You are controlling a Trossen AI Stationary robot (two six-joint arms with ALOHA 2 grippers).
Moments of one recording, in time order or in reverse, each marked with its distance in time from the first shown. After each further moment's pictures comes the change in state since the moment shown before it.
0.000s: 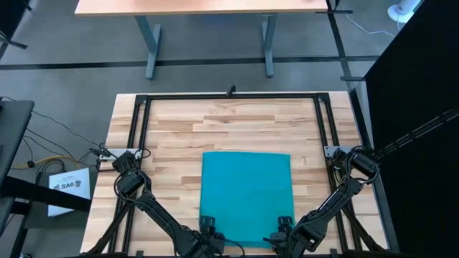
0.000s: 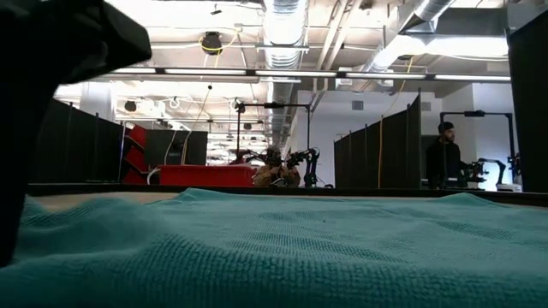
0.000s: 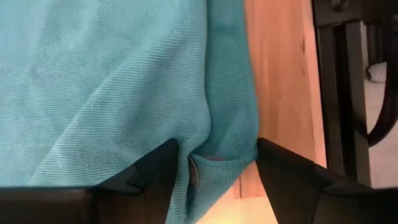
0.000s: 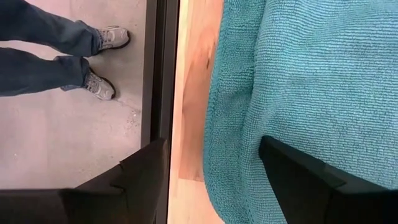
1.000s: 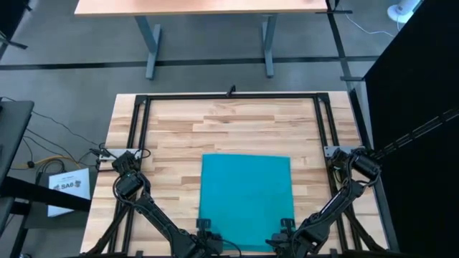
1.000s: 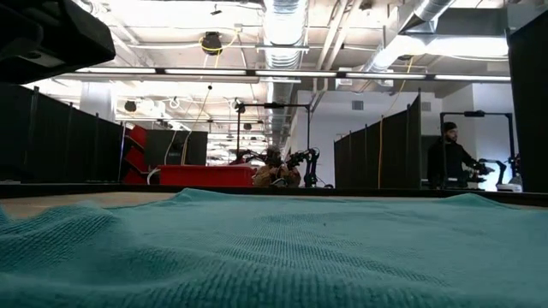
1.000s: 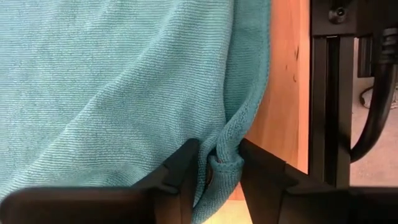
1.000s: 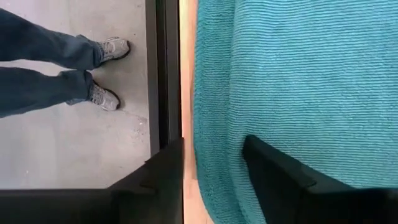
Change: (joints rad) left arm -0.017 0.017 -0.002 -0.002 -0.049 -0.157; right arm 0.045 0.051 -0.009 0.023 0.010 0.128
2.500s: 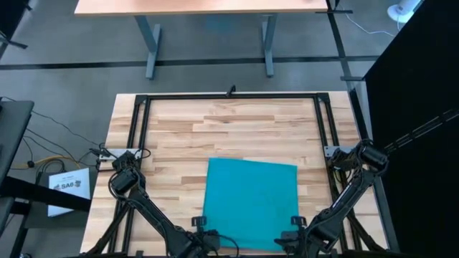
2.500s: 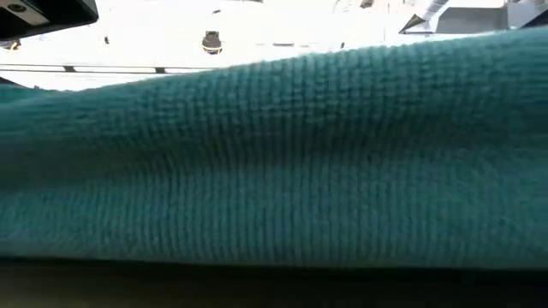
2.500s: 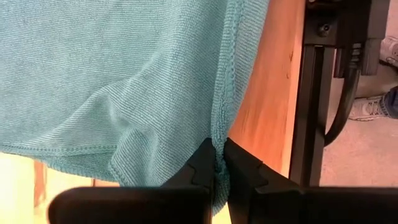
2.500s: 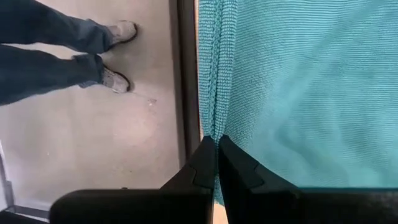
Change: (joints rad) left arm -0.014 -0.092 -0.002 -0.057 0.033 -0.097; right arm 0.034 -0.174 0.036 -0.186 -0.054 0.058
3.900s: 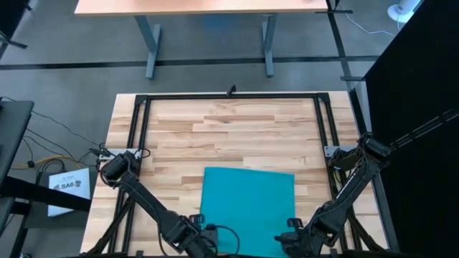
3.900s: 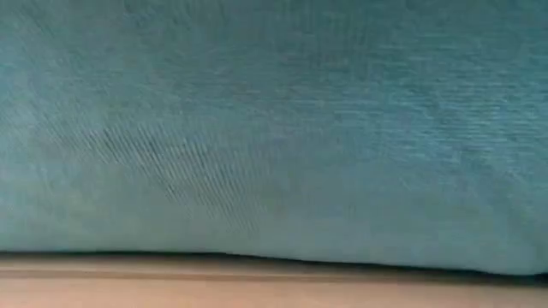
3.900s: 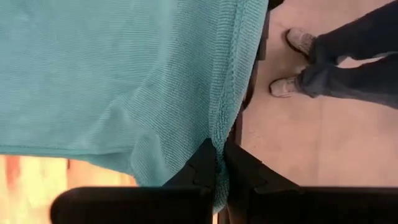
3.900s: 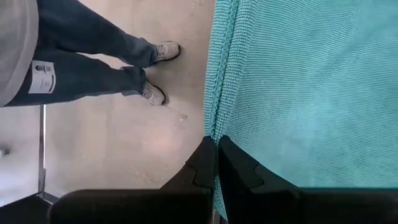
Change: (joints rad) left arm 0.051 -0.177 -0.076 0.072 0.250 0.042; right arm -0.032 -0.092 0.001 0.098 -0.028 -0.120
